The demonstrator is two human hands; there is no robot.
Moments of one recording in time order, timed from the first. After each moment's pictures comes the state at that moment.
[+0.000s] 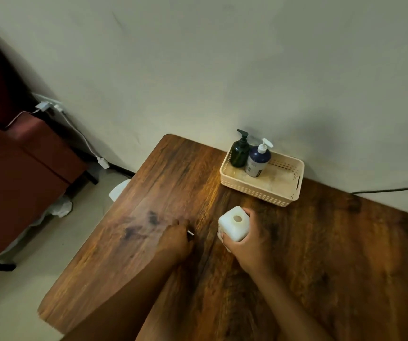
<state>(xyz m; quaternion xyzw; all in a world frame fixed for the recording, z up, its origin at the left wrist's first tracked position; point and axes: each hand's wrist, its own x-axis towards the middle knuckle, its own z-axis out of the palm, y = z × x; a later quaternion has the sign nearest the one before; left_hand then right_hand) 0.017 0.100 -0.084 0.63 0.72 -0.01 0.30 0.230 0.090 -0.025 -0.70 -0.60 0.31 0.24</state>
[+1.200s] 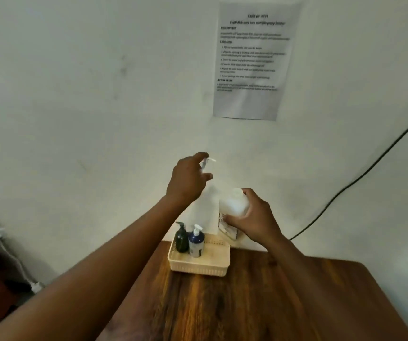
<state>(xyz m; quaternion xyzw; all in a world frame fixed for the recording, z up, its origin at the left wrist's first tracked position) 0.172 0.192 0.336 0.74 0.51 0.41 0.15 0.359 0.114 0.268 -0.67 -0.62 0.17 0.37</state>
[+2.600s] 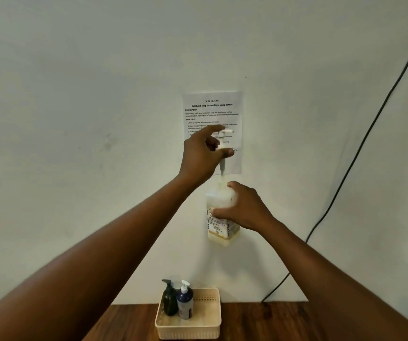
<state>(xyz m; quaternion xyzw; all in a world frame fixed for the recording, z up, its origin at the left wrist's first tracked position) 0.254 0.153 0.527 0.74 0.29 0.58 0.19 0.389 0.104 0.433 -0.64 -0.66 0.06 0.38</state>
